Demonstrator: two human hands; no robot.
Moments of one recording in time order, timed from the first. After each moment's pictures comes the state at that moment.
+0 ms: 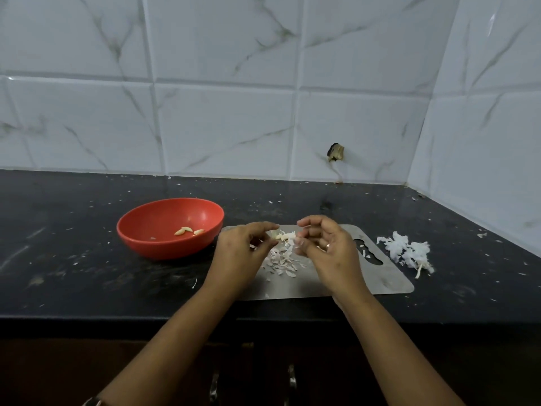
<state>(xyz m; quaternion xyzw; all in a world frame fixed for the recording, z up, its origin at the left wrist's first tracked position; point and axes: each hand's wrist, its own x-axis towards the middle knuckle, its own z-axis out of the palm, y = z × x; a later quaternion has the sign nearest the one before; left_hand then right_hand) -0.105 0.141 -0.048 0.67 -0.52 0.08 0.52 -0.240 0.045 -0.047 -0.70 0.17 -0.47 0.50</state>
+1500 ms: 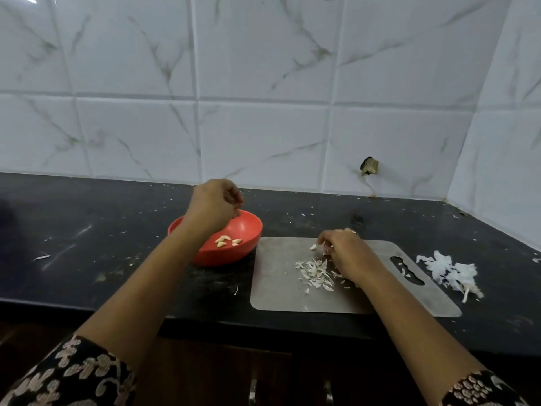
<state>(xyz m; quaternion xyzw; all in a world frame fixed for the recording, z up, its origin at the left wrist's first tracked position) -0.010 0.181 0.034 0.79 -0.39 0.04 0.47 -0.192 -0.004 -0.040 -0.93 0.30 -0.20 0.05</state>
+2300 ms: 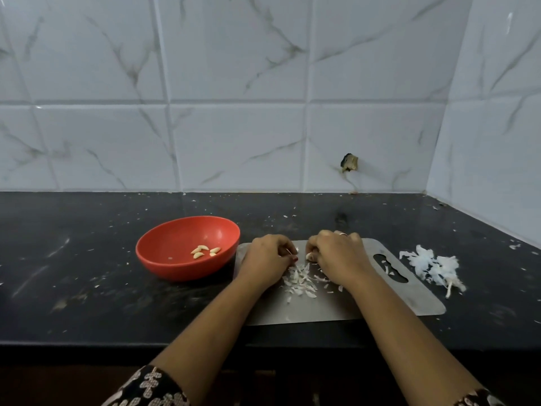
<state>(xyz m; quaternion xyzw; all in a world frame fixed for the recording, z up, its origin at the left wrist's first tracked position) -0.081 0.097 -0.040 0.79 -0.50 -0.02 0.37 -0.203 -0.002 -0.035 -0.93 0.32 -0.21 -0.03</state>
